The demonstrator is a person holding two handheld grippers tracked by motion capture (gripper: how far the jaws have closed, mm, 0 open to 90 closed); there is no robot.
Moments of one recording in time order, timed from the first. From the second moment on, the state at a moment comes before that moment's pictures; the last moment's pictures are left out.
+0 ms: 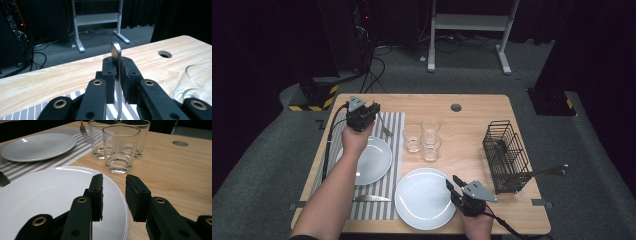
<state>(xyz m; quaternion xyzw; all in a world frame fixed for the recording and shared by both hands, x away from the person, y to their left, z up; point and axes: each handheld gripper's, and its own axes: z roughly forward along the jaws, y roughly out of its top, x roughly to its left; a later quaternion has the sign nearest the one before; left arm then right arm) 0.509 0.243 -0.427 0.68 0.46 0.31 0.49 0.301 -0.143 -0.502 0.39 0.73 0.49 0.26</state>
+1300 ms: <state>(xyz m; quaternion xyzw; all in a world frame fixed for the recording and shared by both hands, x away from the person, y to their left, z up) 0.507 0.252 -0.410 0.67 0.48 0.34 0.46 0.300 -0.142 -0.501 0.39 0.73 0.49 0.26</state>
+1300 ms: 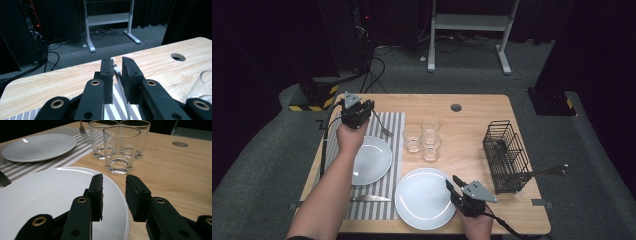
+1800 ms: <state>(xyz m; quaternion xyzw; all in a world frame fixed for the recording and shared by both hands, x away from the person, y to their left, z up) 0.504 0.269 -0.412 0.66 0.49 0.34 0.45 0.300 -0.140 -0.502 0.39 0.74 0.49 0.26</state>
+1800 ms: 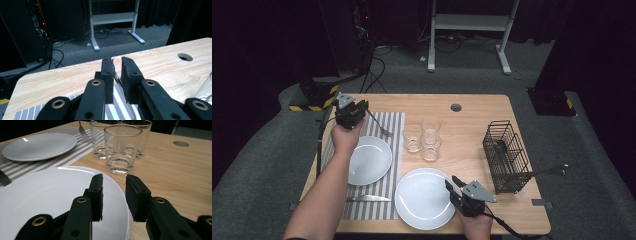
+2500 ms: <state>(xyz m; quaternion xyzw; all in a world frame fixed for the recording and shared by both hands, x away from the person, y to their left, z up) 0.501 0.298 -0.431 0.64 0.52 0.33 0.45 0.300 -0.137 -0.504 0.39 0.74 0.49 0.26</state>
